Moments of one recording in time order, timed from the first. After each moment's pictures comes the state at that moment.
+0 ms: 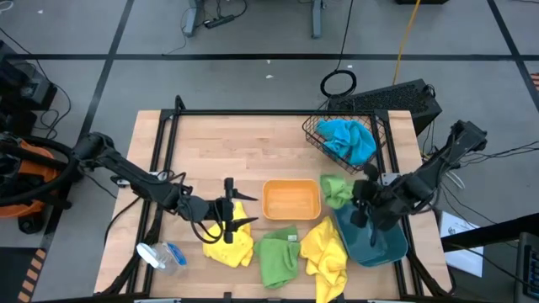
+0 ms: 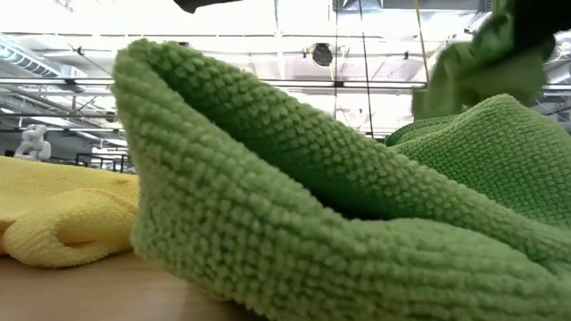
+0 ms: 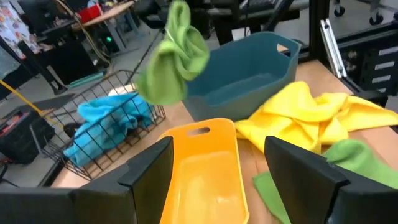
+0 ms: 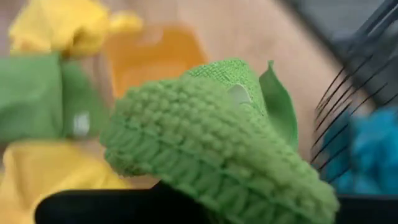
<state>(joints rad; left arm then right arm) -0.49 1.33 0.80 0.25 -0.52 0.14 0.70 0.98 0.83 -0.92 0.76 0.81</state>
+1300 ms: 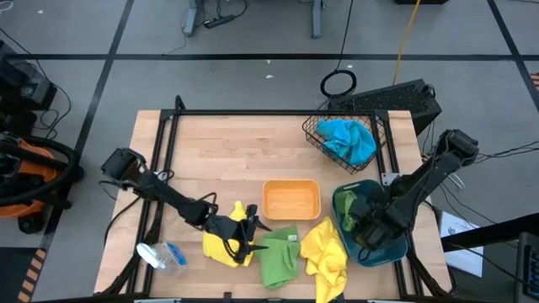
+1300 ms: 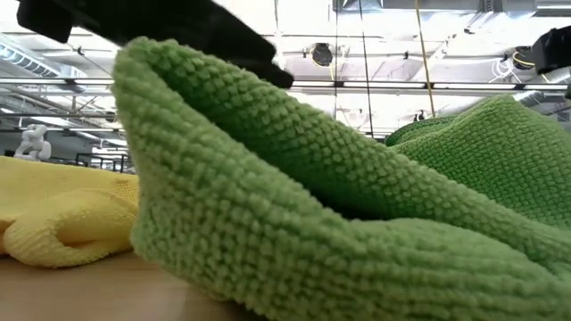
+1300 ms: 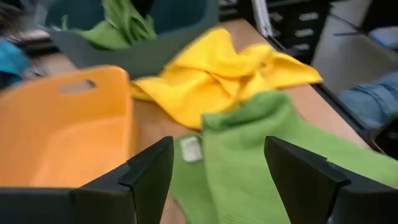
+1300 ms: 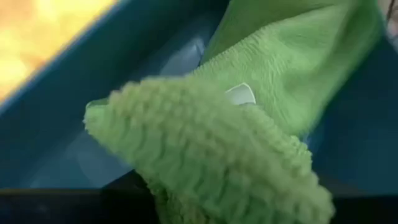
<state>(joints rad) -0.48 1.72 0.80 0.52 -0.23 -0.03 0.79 1.30 0.79 -1.09 0.26 1.30</state>
